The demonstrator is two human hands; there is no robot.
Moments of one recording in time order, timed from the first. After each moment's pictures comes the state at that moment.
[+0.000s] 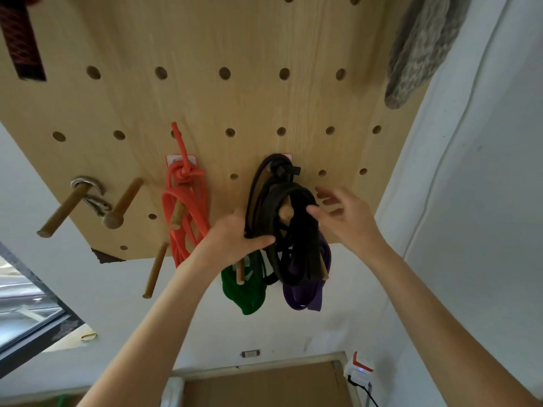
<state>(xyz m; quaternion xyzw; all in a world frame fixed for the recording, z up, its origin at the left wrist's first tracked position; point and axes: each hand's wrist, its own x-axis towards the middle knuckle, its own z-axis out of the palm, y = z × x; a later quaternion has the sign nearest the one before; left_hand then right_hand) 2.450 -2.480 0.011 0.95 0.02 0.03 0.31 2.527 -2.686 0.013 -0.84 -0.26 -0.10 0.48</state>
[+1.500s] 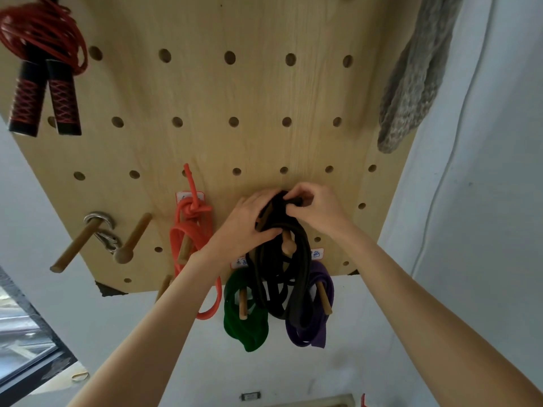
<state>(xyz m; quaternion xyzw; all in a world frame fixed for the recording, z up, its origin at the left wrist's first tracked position) 2.496 -2.471 0.048 0.92 -0.17 0.24 0.26 2.553 -2.631 0.075 -0.83 -0.29 -0.05 0.48</state>
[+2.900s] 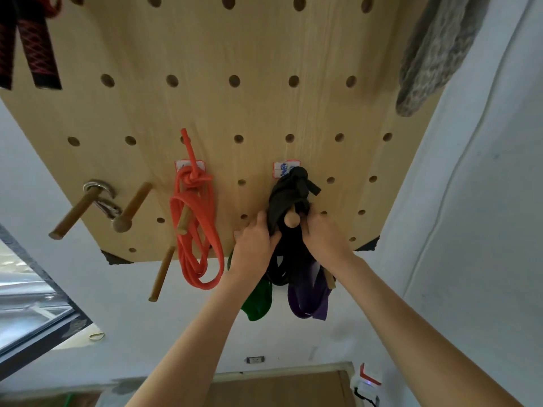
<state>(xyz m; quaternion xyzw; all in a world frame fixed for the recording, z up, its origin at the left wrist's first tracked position) 2.480 -2.514 -0.027 0.94 0.10 0.19 0.27 2.535 -2.638 -0.011 -0.92 -0.24 -0.08 0.29</state>
